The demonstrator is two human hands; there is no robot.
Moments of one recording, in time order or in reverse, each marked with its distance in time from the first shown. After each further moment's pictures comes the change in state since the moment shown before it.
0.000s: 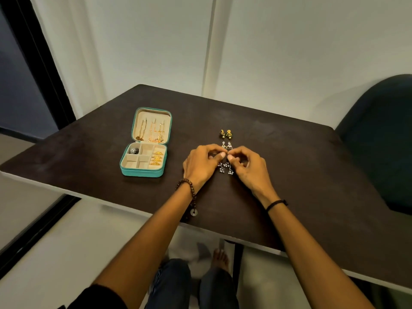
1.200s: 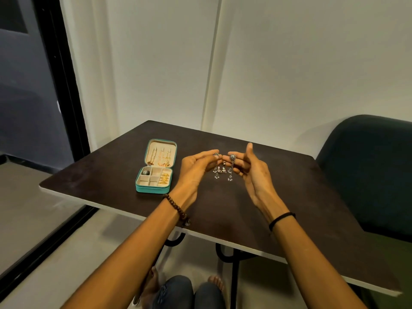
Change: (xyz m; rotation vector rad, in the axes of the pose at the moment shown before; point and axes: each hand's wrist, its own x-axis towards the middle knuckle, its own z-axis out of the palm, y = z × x) left_hand -0.062 0.077 -0.072 -1.000 -0.021 -0.116; right_hand -0.039 -0.111 -0.059 0.778 0.017 0.234
